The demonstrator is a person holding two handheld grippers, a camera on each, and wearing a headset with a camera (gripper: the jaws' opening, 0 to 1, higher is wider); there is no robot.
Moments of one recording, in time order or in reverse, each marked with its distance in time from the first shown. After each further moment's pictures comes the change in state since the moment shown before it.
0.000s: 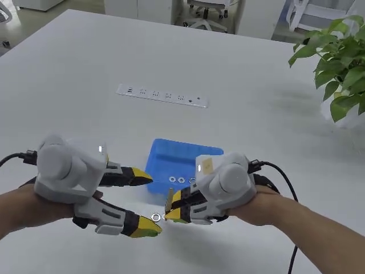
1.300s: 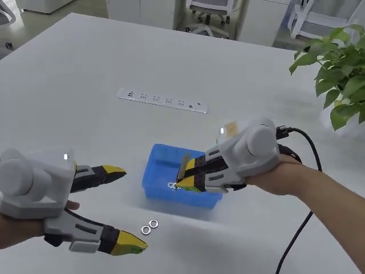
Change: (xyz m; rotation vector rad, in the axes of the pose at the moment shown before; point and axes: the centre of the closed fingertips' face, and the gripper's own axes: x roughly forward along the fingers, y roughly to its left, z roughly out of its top) left arm -0.025 0.008 -0.002 -0.098 -0.085 0.118; right arm -0.056 -0.053 0.030 -0.037 -0.034 -0.076
